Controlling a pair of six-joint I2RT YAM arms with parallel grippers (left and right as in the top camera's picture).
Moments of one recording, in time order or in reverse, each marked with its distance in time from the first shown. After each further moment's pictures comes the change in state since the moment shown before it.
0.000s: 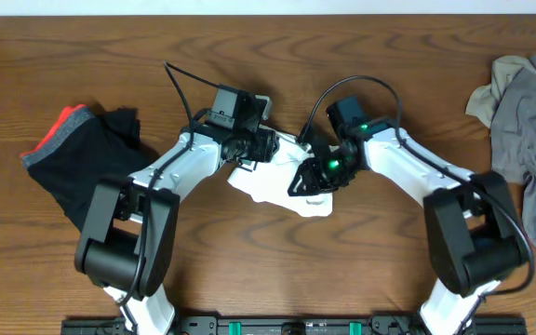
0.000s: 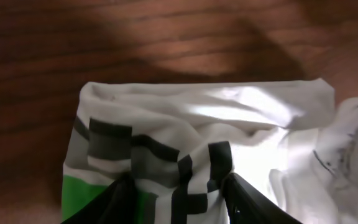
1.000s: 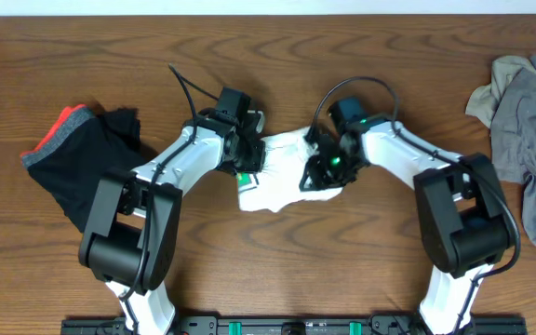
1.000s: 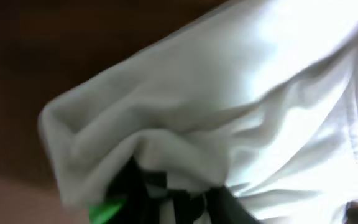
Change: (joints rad) left arm 0.000 0.032 0.058 -0.311 -0.101 -0.031; right arm -0.056 0.094 0.047 0.007 0.191 -0.008
